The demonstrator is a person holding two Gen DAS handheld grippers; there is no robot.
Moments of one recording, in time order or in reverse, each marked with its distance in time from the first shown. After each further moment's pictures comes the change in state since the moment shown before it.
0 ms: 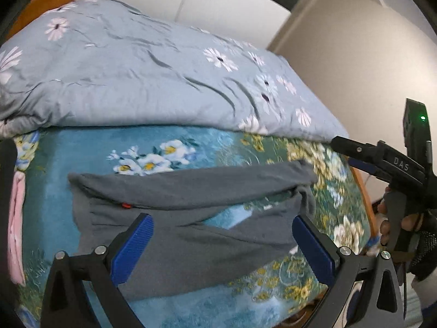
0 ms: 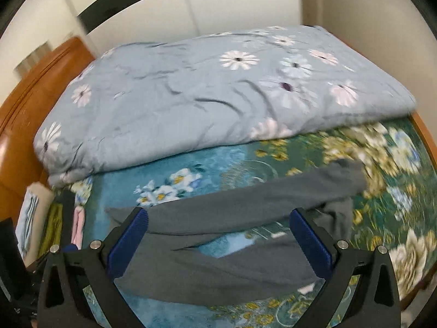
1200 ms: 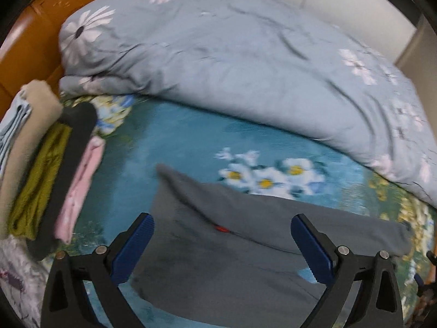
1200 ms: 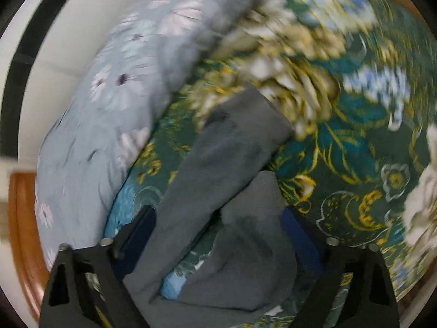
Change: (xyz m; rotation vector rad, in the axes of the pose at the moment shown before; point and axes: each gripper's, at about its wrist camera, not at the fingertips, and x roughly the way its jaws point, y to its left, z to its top) left arm 0.068 0.128 0.055 -0.403 0.076 0.589; right arm 0.134 -0.311 -0.011 0.766 0.213 0.044
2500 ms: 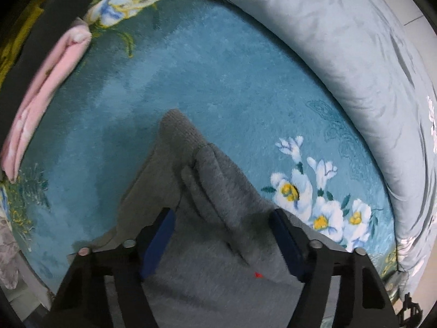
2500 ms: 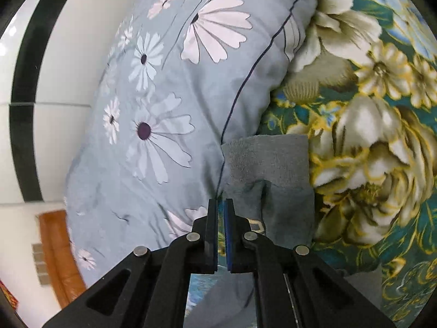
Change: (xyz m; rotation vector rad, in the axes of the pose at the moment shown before) left arm 0.174 0.050 0.028 -0.440 0.341 -0.069; right arm 0.059 0.087 0.120 0.090 0.035 0.138
